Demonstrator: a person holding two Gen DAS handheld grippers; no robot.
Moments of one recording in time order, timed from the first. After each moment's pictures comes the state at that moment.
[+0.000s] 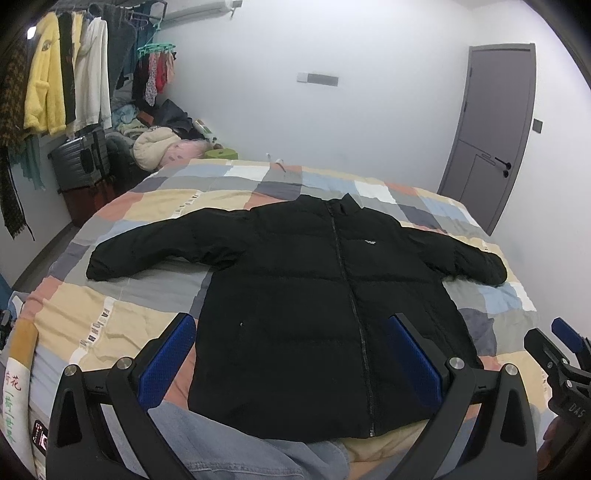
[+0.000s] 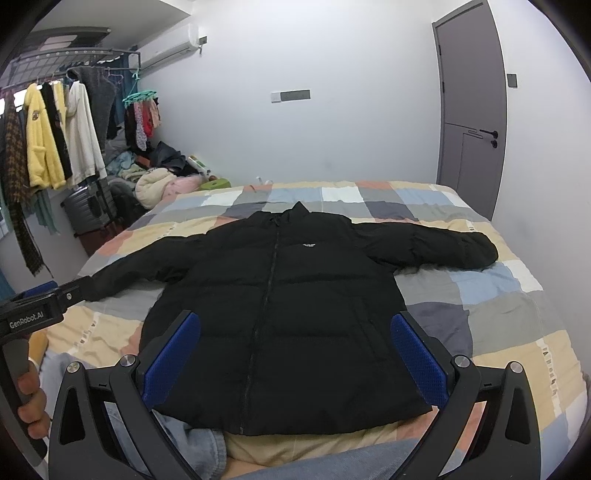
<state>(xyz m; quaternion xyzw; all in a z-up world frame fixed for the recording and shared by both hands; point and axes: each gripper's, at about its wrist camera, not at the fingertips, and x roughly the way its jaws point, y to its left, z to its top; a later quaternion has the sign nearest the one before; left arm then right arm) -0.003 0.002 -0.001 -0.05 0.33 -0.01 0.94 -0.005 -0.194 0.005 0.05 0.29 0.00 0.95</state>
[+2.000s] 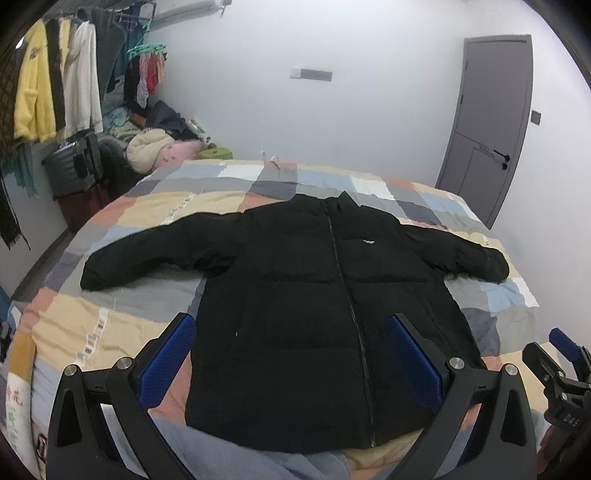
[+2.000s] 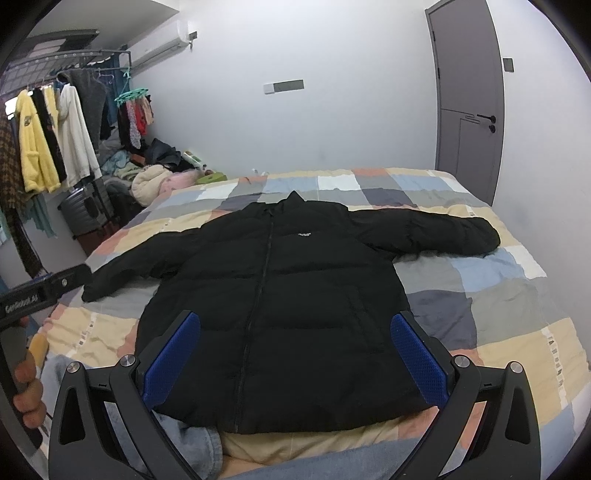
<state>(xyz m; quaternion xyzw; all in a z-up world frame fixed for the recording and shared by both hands) 0.027 -0.007 0.002 -0.03 0.33 -0.02 0.94 0.004 -0.207 -0.008 0.07 0.31 0.00 0.95</state>
